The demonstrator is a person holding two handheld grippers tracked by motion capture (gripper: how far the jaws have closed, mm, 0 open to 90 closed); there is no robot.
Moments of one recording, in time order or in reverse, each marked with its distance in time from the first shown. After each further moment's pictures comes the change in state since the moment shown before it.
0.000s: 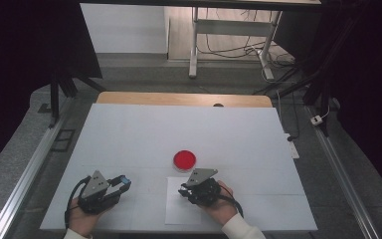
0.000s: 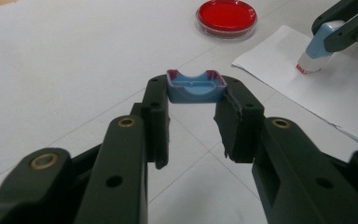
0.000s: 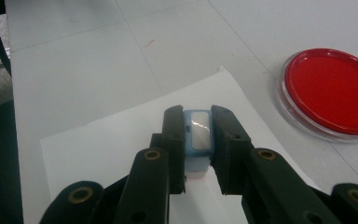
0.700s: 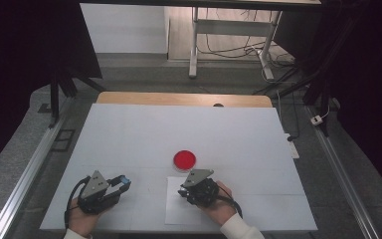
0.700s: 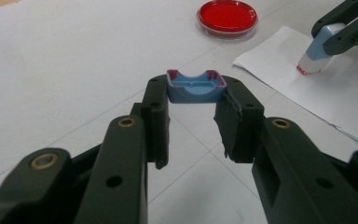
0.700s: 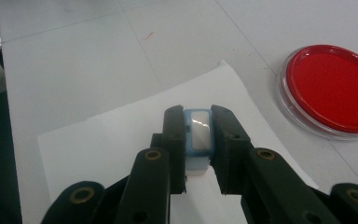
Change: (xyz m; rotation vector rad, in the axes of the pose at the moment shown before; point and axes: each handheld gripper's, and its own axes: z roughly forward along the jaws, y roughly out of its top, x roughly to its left) left arm 0.000 0.000 -0.001 -0.002 0.004 -0.002; right arm 0.003 0.004 0.001 0.046 -0.018 -0.021
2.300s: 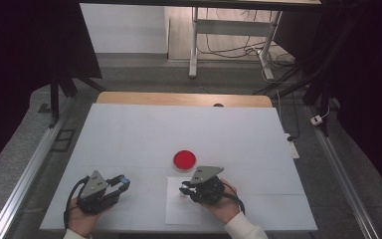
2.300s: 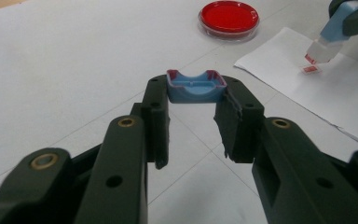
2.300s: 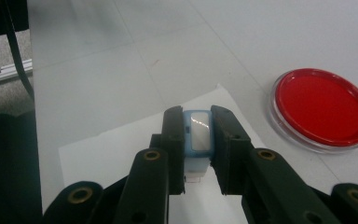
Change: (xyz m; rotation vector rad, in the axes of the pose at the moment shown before) left arm 0.001 0.000 -0.001 -0.004 0.006 -0.001; right arm -0.008 -0.001 -0.017 -0.117 0.043 0.022
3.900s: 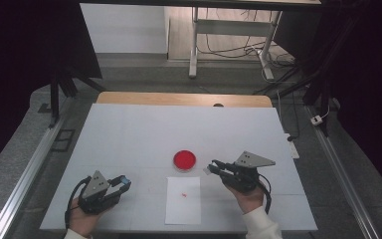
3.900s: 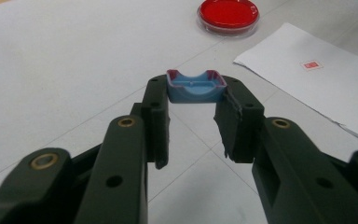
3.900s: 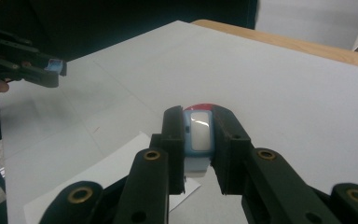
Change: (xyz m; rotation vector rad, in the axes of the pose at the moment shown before) left arm -0.001 -0.001 0.003 0.011 -0.005 0.006; right arm -0.048 -0.029 -0.071 -0.325 -0.156 0.252
